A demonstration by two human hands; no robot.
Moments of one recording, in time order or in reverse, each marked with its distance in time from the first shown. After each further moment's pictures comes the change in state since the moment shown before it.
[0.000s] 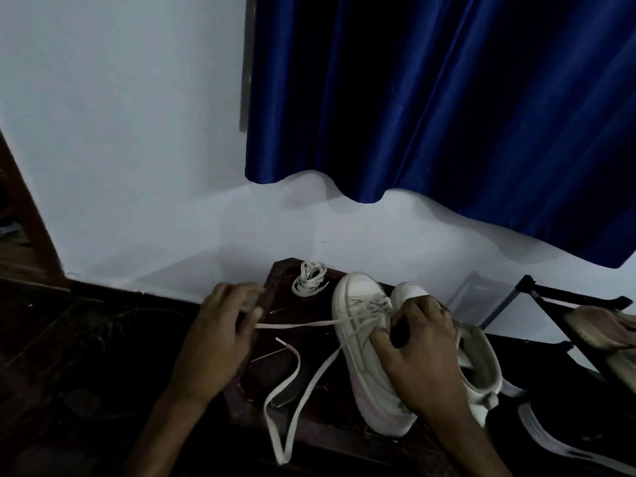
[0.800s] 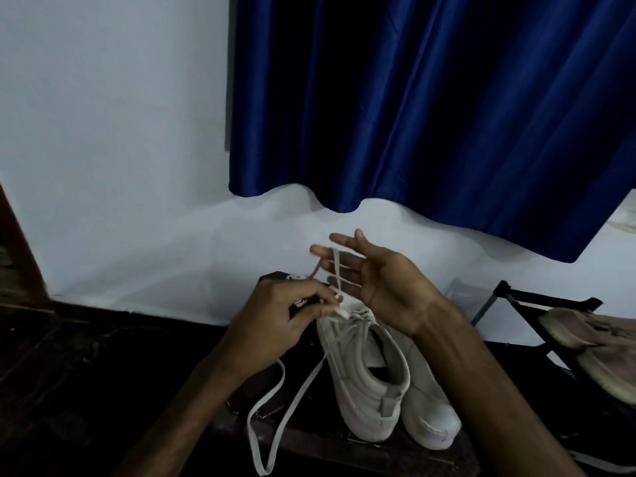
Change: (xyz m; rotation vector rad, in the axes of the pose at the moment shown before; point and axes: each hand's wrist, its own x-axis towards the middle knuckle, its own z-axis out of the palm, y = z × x) left_hand 0.040 0.100 0.005 -0.381 -0.224 0.351; right_hand 0.087 -0.053 -0.044 1.355 -0.630 0.509
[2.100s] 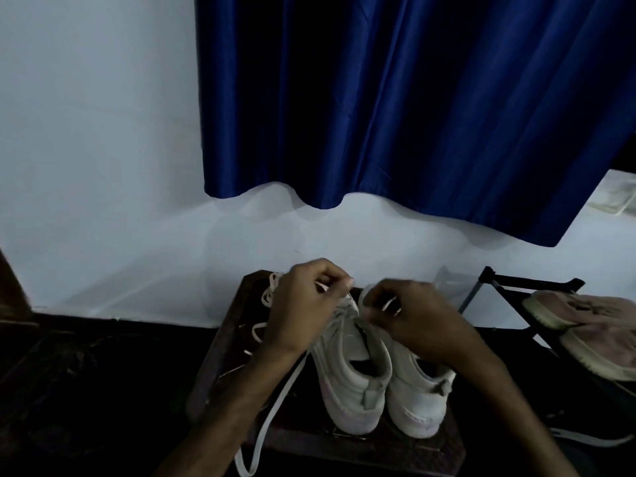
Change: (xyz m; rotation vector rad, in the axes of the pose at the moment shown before) left_hand 0.034 0.017 0.055 -0.074 0.167 -0.385; right_hand -0.047 0.012 -0.059 -1.407 0.252 -0.208
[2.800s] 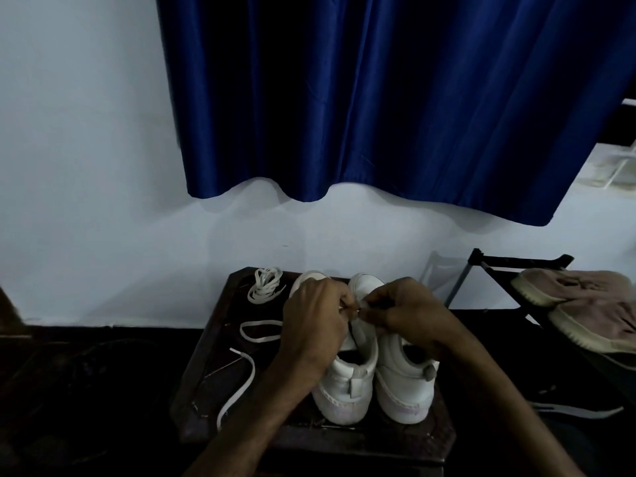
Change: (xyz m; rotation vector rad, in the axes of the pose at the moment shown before) left_hand -0.013 -0.005 0.048 0.521 -0.077 0.099; right_hand 0.003 0.036 0.015 0.293 -0.054 0.177
